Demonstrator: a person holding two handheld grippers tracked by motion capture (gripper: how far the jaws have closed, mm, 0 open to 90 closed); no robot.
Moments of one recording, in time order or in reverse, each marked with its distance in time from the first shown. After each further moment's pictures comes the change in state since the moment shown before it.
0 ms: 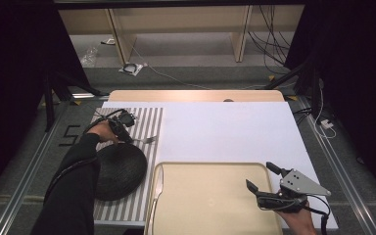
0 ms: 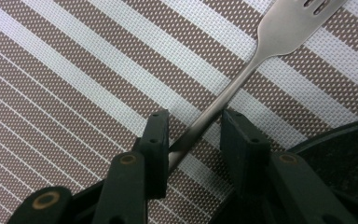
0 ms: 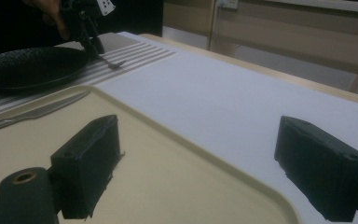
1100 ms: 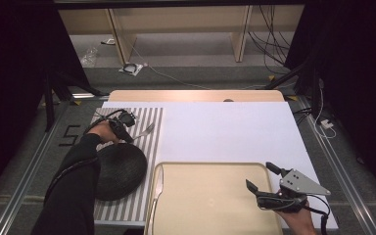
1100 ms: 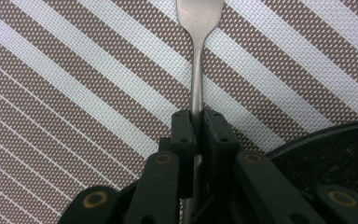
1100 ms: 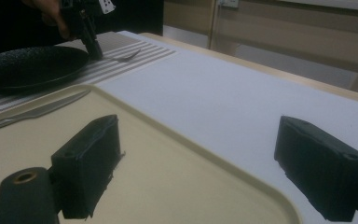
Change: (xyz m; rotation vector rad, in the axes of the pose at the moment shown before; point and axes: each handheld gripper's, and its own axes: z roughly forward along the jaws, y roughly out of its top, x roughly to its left) left arm 0.001 0.000 0.000 -0.007 -0.068 -0.055; right arm 0.000 0.000 0.001 0.004 0.002 0.000
